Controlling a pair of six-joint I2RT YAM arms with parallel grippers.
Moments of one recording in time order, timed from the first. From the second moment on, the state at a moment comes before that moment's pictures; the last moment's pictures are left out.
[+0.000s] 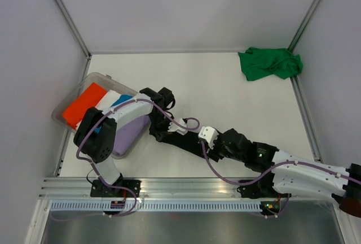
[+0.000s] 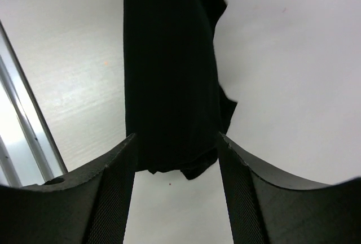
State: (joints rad) left arm -0.62 1.72 1.20 -1.09 0.36 1.14; right arm 1.08 0.90 0.51 -0.24 0.08 -0.20
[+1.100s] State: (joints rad) left arm -0.56 1.75 1.24 -1.19 0.40 1.16; right arm 1.09 1.16 0.64 -0.32 -0.08 -0.09
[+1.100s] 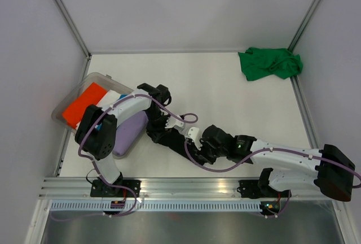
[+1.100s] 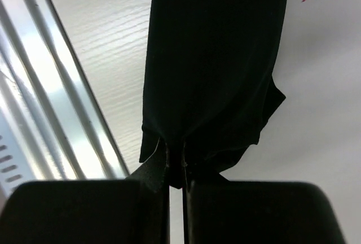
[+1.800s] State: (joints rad) left arm -0.53 1.82 1.32 -1.04 0.66 0.77; right arm 0.73 0.72 0.15 -0.03 -0.48 0.67
